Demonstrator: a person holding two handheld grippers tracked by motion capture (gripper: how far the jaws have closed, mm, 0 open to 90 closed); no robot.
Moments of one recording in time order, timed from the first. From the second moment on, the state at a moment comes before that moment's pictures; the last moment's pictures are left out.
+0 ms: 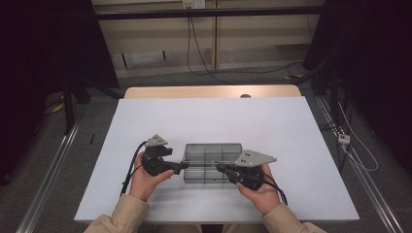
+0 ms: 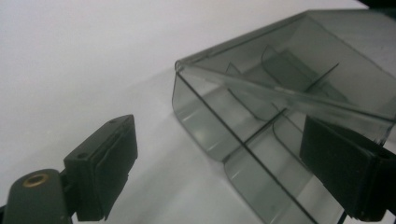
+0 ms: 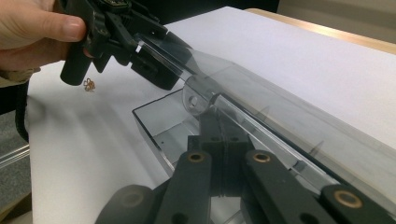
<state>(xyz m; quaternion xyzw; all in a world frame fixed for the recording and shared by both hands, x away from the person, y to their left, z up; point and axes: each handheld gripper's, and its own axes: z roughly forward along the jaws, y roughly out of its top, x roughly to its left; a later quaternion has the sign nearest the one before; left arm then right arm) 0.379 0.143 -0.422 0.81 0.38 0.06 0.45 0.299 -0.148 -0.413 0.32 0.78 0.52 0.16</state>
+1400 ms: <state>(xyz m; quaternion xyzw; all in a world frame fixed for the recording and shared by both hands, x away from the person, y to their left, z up) 0.389 0.129 -0.406 0.79 0.36 0.08 0.49 0.325 -0.195 -0.419 0.41 0.72 0.50 0.25</state>
